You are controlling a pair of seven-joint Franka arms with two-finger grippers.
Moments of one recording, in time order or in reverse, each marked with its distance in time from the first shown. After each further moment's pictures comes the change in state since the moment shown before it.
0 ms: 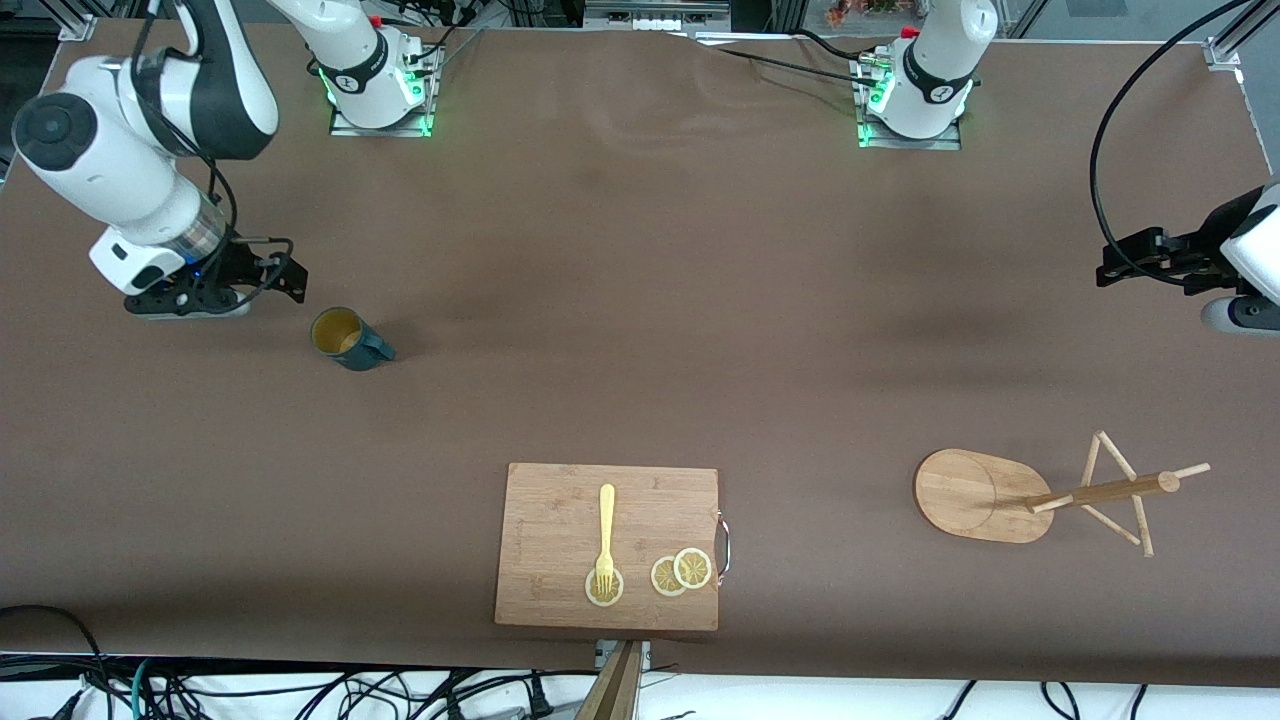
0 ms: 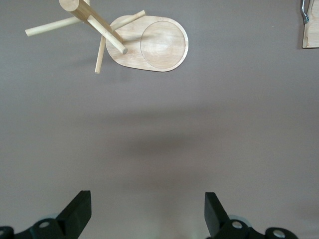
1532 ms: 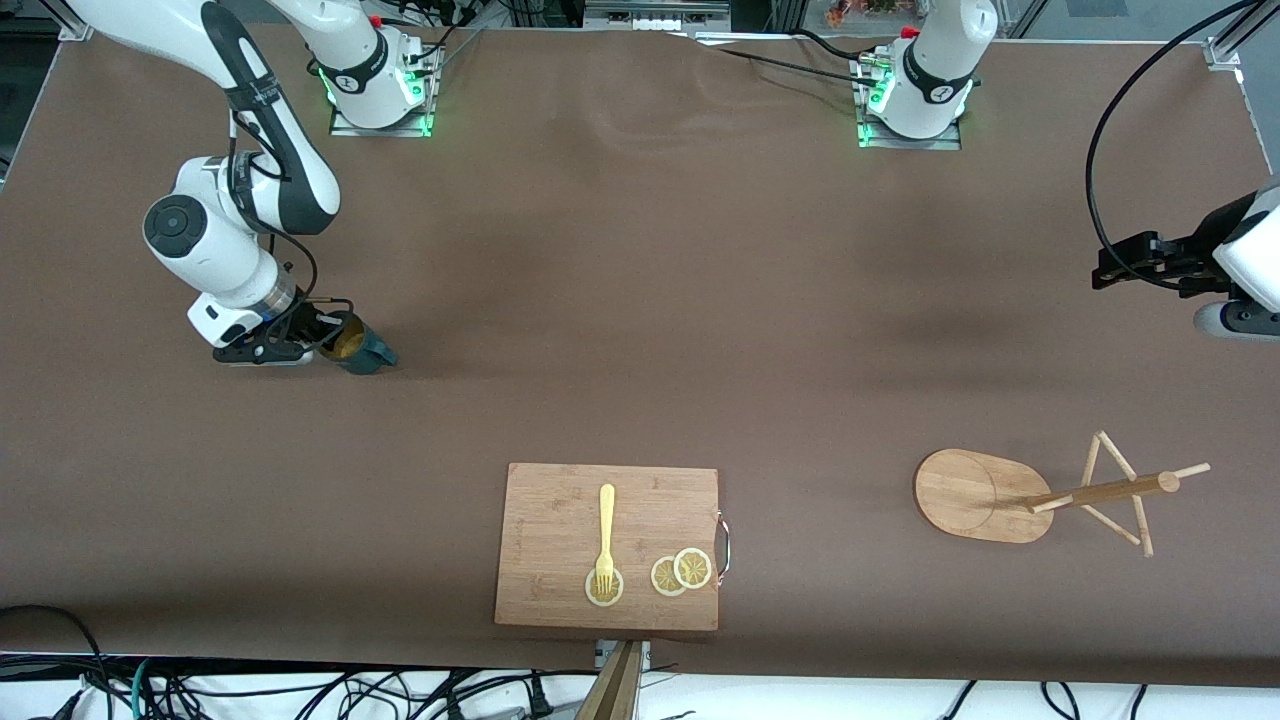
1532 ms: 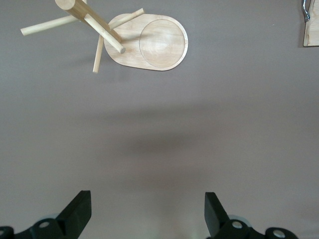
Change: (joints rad) left arm -0.003 0.008 0.000 0.000 0.000 0.000 0.000; right arm 0.000 0.261 0.005 -0.012 -0.003 0.245 0.019
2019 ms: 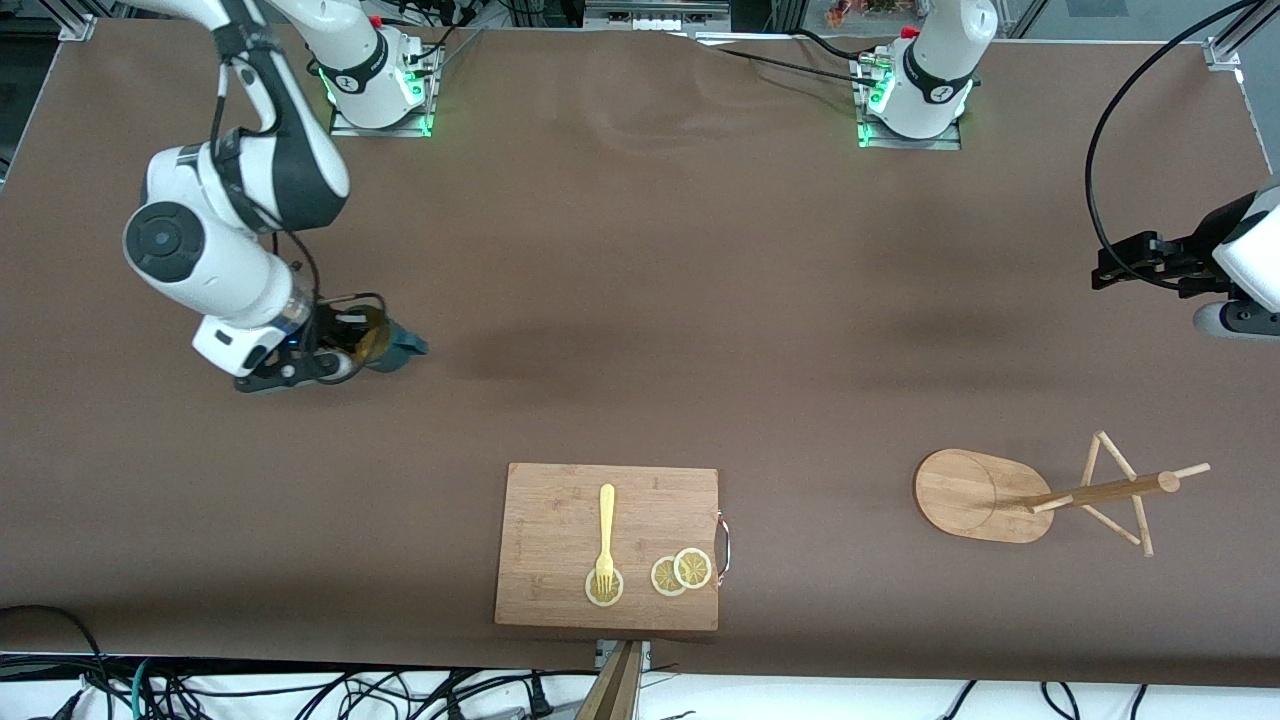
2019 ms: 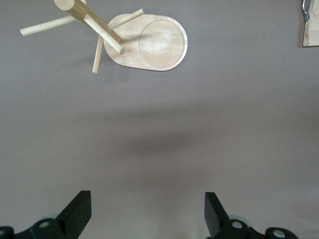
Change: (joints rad) left arm -0.002 0.000 0.000 0.000 0.000 0.001 0.000; right arm 0.110 0.017 0.138 0.429 0.000 -0.475 -0.013
